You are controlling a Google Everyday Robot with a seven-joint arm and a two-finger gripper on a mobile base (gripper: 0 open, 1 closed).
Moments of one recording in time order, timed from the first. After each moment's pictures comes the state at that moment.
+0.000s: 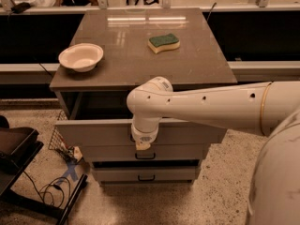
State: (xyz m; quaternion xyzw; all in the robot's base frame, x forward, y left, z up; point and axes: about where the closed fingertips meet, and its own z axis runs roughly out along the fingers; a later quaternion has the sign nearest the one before) arm 0.529 0.027 0.602 -0.74 0.67 0.04 0.07
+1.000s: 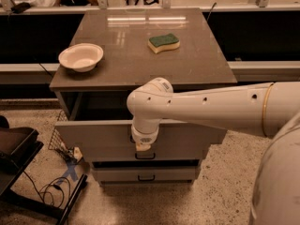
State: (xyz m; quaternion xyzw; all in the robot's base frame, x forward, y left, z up) arm 0.525 0.026 0.600 -0.74 0.67 0.03 0.07
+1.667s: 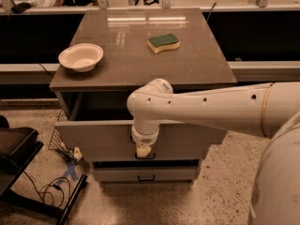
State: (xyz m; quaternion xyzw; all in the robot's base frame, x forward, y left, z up) arm 0.523 0.025 0.598 -0.74 0.67 0.04 0.07
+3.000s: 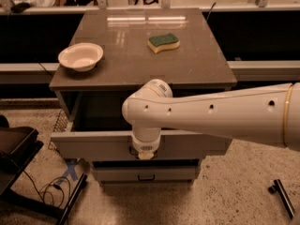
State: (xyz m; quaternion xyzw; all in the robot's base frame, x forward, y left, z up) arm 0.485 0.012 0.624 -0.73 0.69 0.00 0.04
